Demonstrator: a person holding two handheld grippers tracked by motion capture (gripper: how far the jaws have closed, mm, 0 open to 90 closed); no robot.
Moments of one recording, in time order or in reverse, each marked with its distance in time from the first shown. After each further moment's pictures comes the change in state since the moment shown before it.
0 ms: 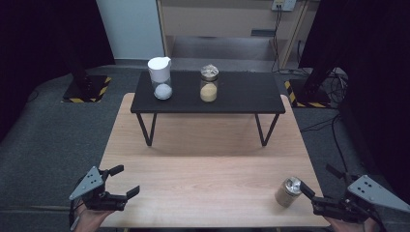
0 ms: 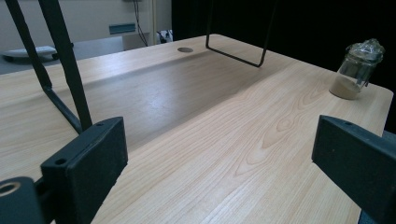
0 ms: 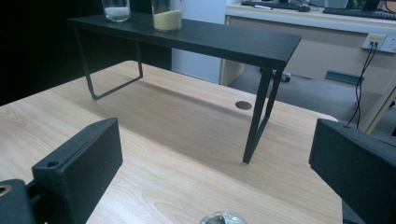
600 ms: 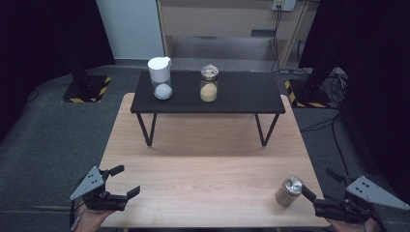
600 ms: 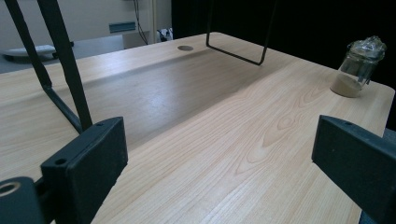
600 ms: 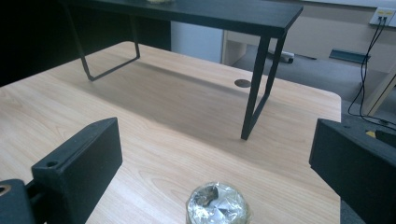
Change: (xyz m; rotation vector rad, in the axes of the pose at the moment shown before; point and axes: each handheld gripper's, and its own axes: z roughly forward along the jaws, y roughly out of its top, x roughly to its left) left arm -0.001 0.001 0.001 0.009 0.003 0.007; right arm -0.012 -0.007 0.002 0.078 0.007 0.018
